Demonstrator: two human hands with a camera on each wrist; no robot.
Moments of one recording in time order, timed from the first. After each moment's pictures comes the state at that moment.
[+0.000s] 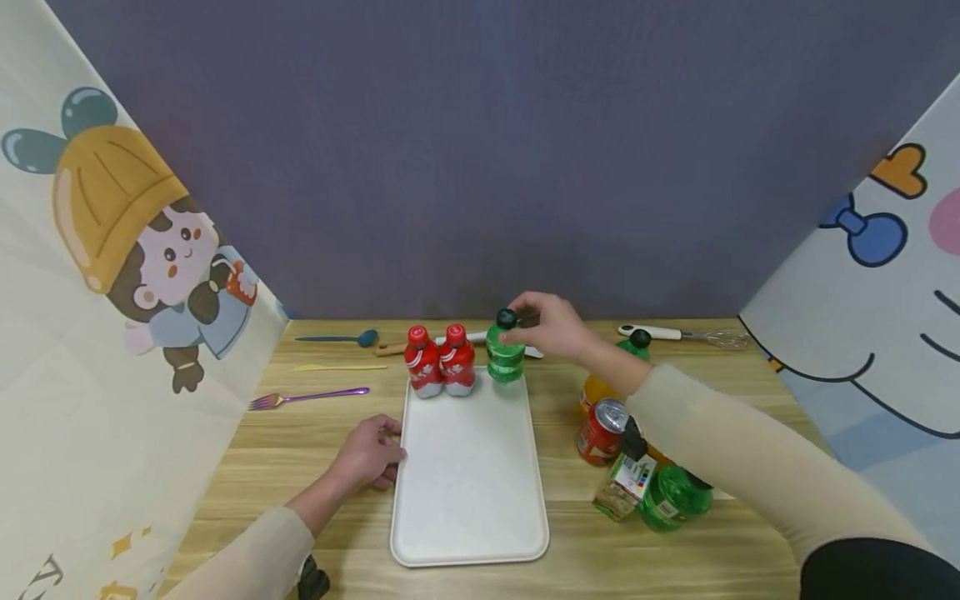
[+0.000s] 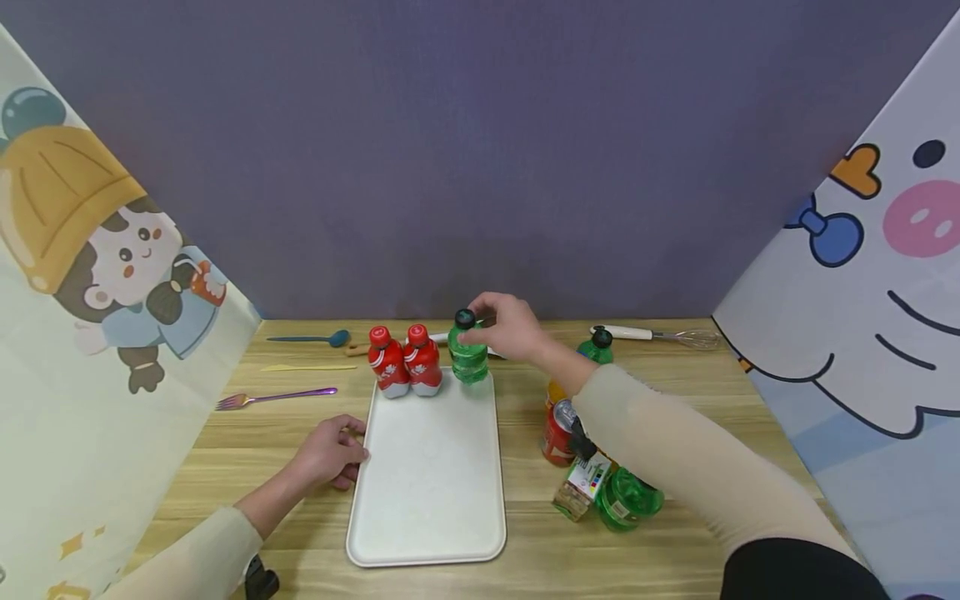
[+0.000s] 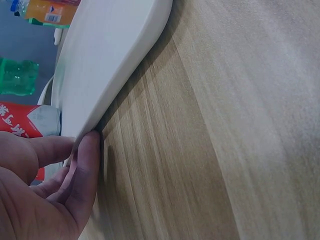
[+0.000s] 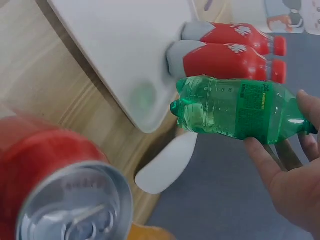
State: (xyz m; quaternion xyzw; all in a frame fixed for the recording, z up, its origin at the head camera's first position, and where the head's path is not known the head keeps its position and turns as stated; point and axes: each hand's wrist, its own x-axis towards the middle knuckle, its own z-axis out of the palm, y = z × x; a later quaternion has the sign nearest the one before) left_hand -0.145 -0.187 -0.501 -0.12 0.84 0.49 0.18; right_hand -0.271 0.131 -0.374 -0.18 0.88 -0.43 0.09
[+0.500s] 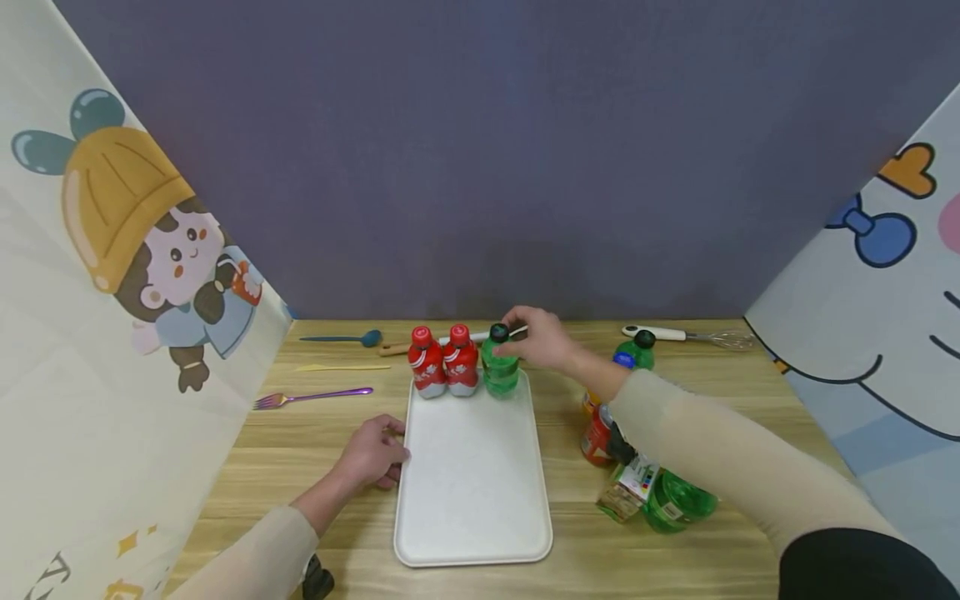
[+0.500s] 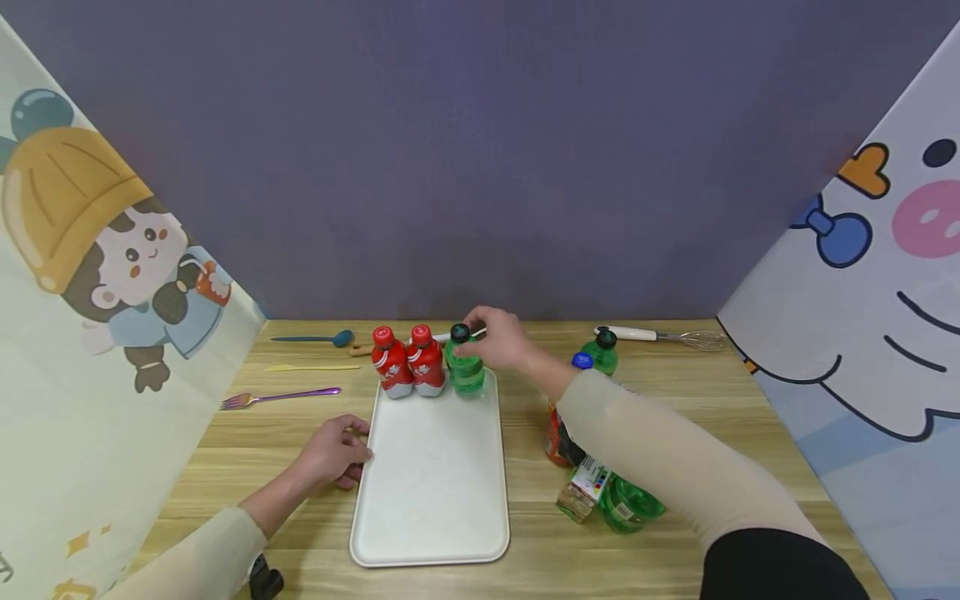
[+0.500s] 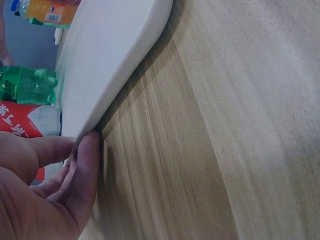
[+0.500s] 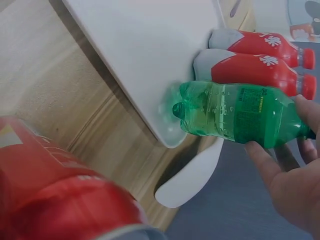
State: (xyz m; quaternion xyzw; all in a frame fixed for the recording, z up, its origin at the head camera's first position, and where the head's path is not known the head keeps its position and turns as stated) left_hand -0.145 -0.186 -0.501 -0.12 0.84 0.49 0.17; right_hand -0.275 0.112 -0.403 -0.17 0.88 -0.43 0.10
